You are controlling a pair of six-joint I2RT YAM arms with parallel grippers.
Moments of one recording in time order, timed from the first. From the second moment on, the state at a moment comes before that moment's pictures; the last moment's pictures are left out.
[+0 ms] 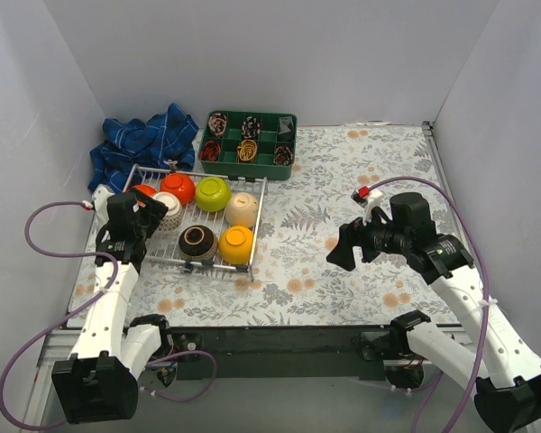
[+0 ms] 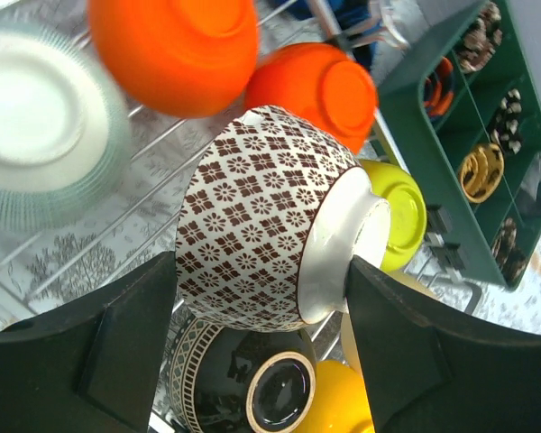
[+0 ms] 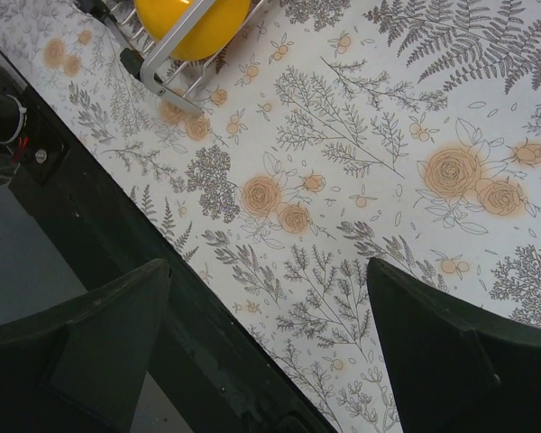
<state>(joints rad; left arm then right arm) 0.08 0.91 0.69 -0.37 -0.17 -0.88 0.42 0.82 0.87 -0.74 -0.52 0.06</state>
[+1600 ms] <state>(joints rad) -0.97 1.21 0.86 0.13 -0.05 0.54 0.42 1.57 1.58 -0.90 -0.91 -0.24</state>
